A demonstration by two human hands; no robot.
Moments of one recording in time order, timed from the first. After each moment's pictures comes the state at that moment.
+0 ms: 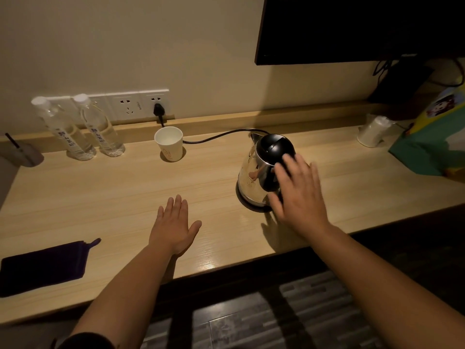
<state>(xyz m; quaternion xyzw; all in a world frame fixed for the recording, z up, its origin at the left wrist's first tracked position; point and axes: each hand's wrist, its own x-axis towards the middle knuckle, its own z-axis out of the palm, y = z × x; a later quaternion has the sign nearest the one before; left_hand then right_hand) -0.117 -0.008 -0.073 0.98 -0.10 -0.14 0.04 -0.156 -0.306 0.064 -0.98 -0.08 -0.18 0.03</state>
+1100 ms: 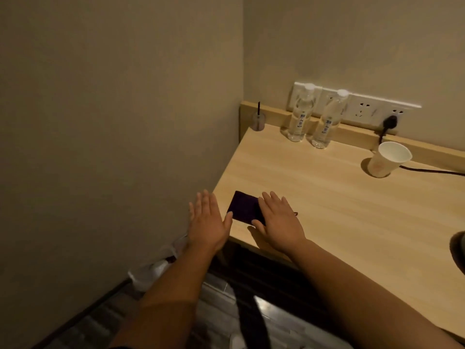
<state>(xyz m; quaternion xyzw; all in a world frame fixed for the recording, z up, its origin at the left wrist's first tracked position) -0.271 0.316 -0.044 0.96 0.26 -0.02 0.07 -0.169 0.139 -0.029 -0.91 -0.42 0.04 0.06</state>
